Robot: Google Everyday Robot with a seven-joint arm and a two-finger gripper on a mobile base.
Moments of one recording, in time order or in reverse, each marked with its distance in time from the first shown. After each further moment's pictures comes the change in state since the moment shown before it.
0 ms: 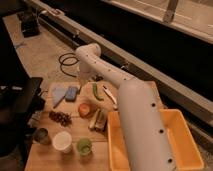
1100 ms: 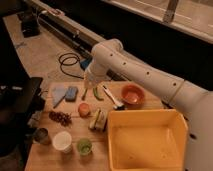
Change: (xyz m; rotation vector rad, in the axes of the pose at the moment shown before) arm -0.125 0.057 -0.137 0.136 -0.023 -0.052
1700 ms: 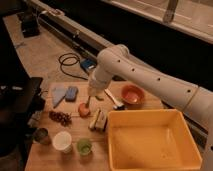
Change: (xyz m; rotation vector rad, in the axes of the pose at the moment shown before) arm -0.019 0.015 -0.007 0.001 -0.022 -0.018
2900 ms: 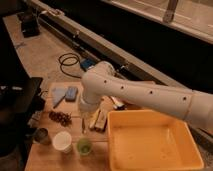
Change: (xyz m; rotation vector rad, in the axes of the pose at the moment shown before) arm -0.125 0.007 0.038 -0.095 -0.121 -0.252
